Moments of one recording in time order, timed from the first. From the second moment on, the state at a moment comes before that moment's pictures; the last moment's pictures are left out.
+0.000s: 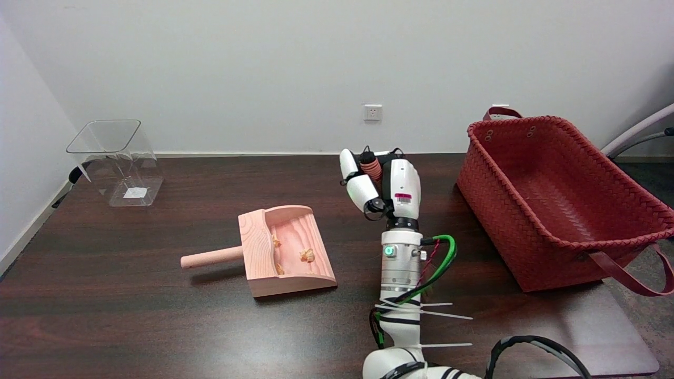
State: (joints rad) arm 0.19 -1.59 -2.21 0.88 0.97 1.43 0.25
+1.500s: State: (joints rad) arm 0.32 -1.74 -2.25 0.79 1.11 1.40 0.95
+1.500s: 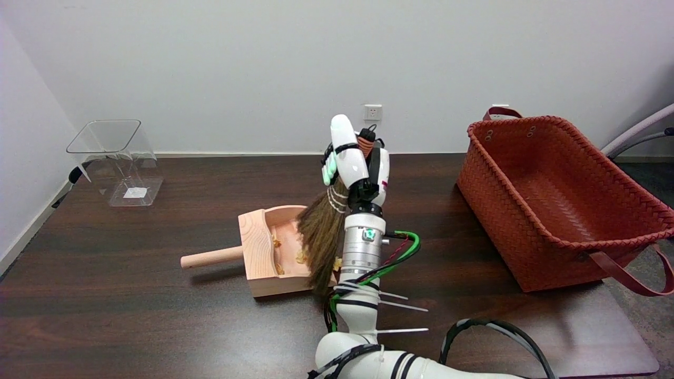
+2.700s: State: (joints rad) arm 0.25 -1.53 -2.27 0.96 1.01 1.36 0.51
